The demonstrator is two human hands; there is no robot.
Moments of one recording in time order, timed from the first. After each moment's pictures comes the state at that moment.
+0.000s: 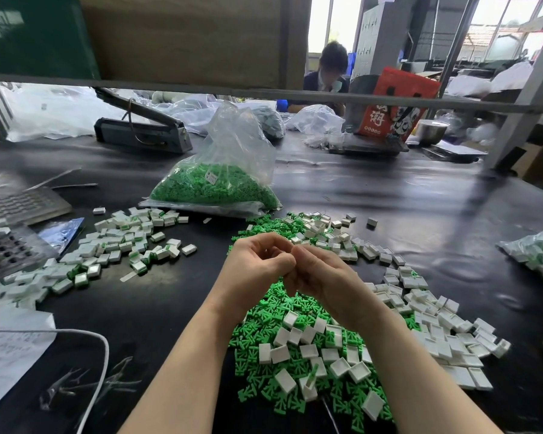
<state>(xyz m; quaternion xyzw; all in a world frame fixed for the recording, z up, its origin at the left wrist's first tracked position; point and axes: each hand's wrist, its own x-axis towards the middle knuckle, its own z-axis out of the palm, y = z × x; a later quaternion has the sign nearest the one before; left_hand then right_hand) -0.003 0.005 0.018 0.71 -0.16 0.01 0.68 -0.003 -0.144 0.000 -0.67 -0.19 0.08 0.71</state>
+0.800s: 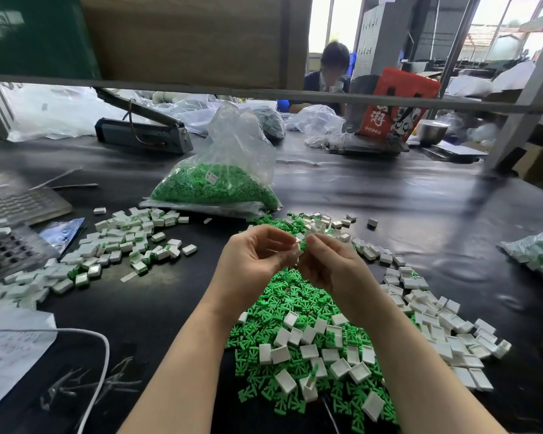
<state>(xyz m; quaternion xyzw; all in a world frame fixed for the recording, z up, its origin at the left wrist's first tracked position) 0.004 0.009 0.015 0.72 -0.17 0.06 0.67 0.002 -0.154 0.002 -0.69 -0.12 0.01 0.71</state>
